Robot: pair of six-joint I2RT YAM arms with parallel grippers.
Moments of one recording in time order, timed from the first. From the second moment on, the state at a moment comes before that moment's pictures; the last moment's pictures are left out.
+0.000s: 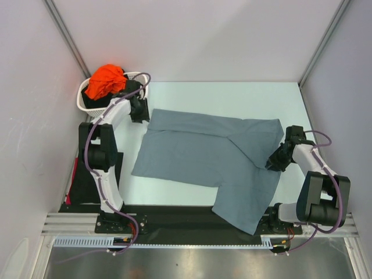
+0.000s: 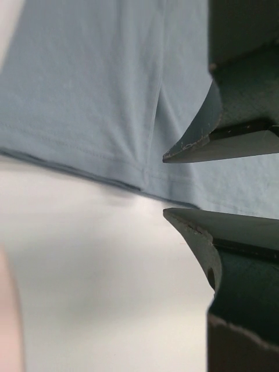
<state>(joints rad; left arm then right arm) -0.11 2.02 1.60 -0.66 0.00 -0.25 -0.19 1.35 0.77 -0.68 -0.10 0.63</state>
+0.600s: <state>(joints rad) -0.12 2.08 1.66 -0.60 0.35 -0.27 -0.24 1.76 1.37 -0.49 -0.06 0.57</state>
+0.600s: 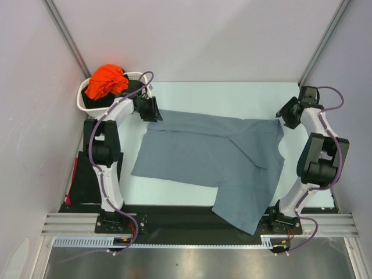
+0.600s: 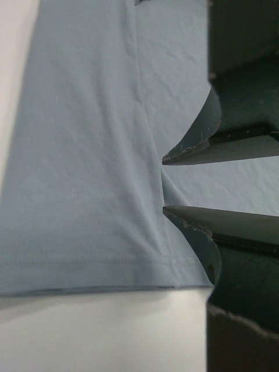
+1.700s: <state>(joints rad) -0.13 2.30 1.84 -0.69 0.36 -0.29 -0.31 2.15 1.57 -0.39 -0.18 0.46</state>
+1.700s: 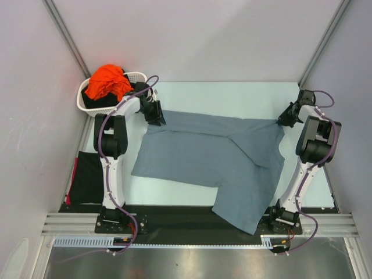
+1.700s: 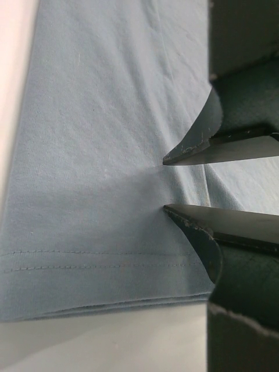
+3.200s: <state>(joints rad) -0.40 1.66 1.31 -0.75 0.24 -0.34 0.21 1.41 0.86 -0.59 0.02 0.39</state>
